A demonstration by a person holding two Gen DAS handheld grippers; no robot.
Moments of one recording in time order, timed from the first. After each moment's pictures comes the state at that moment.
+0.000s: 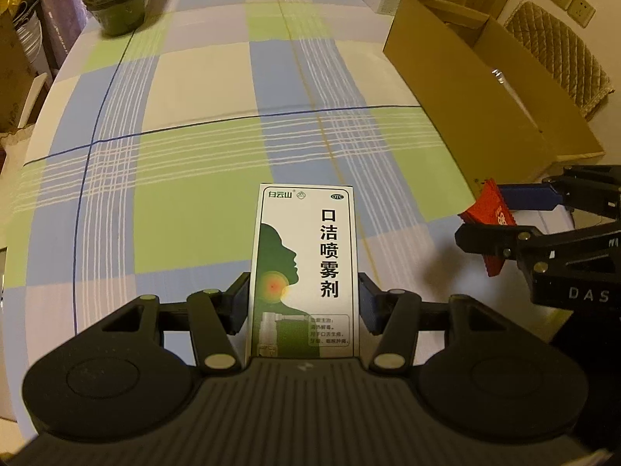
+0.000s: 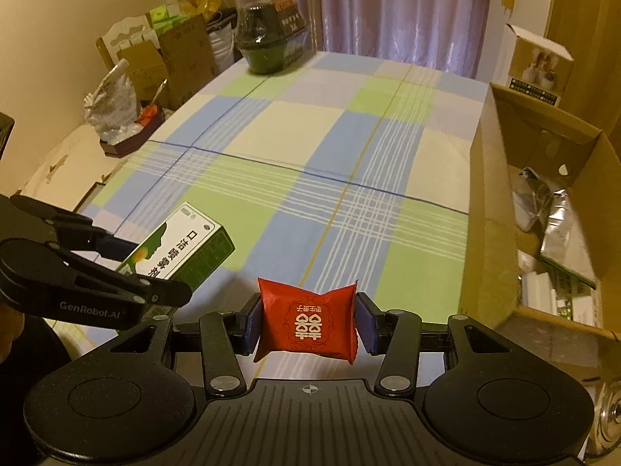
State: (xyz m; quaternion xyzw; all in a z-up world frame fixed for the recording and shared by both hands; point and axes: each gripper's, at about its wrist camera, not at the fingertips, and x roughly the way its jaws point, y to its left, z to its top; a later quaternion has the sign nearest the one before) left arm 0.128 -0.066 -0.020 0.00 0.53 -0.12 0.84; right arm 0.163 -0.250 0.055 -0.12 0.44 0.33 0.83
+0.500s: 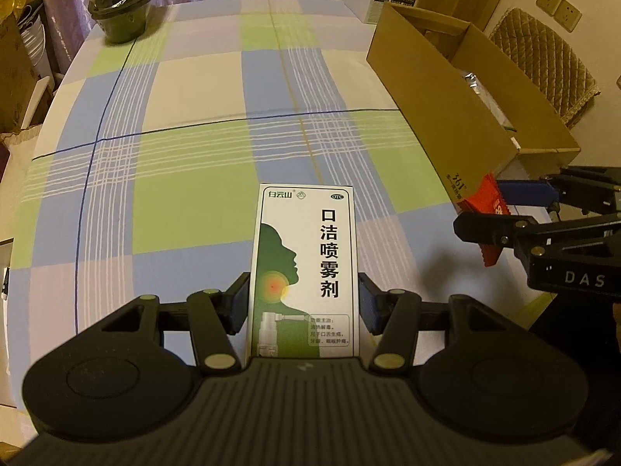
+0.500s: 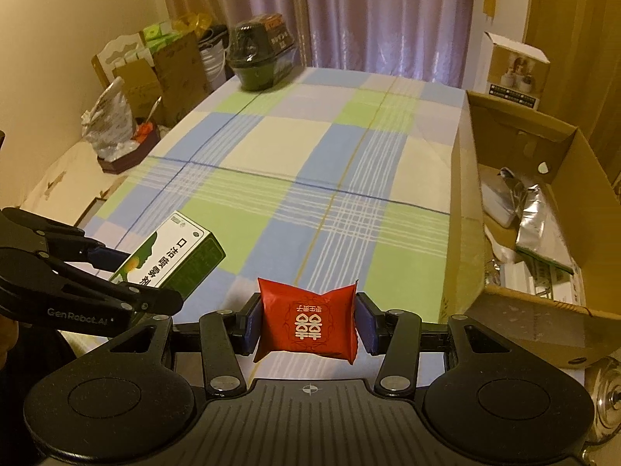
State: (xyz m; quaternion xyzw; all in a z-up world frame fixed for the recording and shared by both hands) left arm 0.100 -0.075 0.002 -0.01 0.52 -0.12 0.85; right arm 0.148 -0.271 0.072 -0.10 0.42 0.32 0.84
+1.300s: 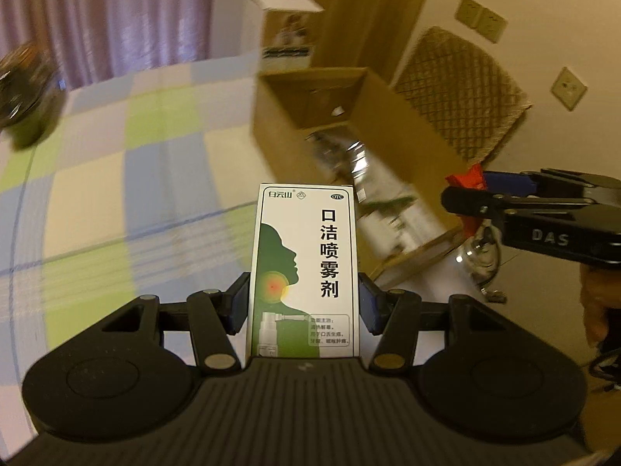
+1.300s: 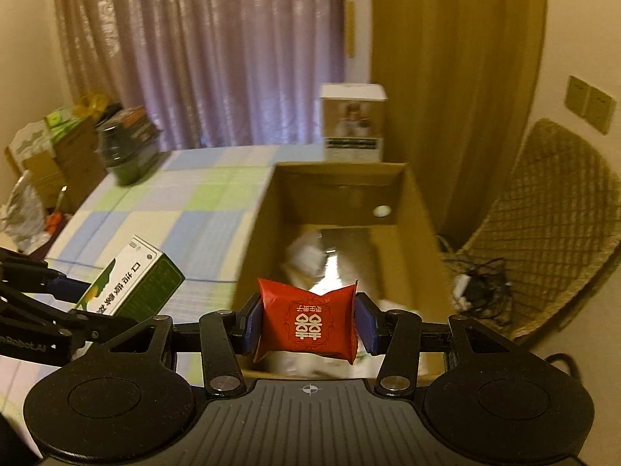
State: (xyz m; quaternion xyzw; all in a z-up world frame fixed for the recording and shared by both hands) left arm 0.167 -0.207 0.067 0.01 0.46 -0.22 0.86; right arm 0.225 -0.417 0.138 -0.05 0.36 0.19 0.91
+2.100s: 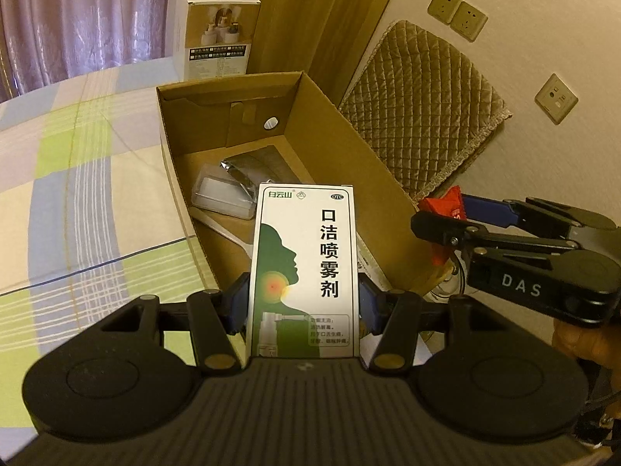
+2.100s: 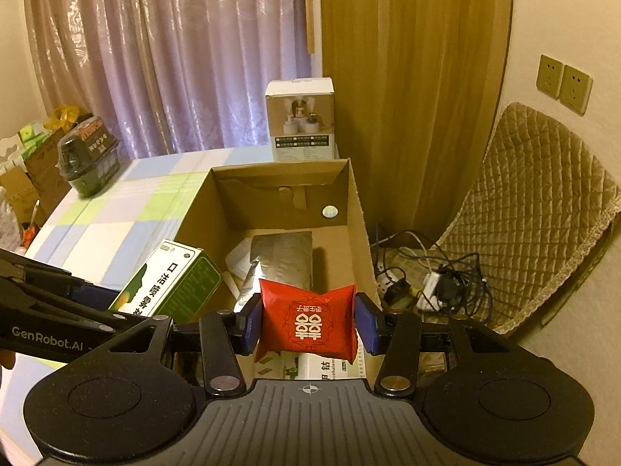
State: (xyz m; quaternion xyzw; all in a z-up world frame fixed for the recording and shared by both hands) left arm 0.226 -0.310 0.046 -0.02 0.48 -0.26 0.84; right arm 0.265 -0.473 0.129 -0.04 0.37 0.16 0.92
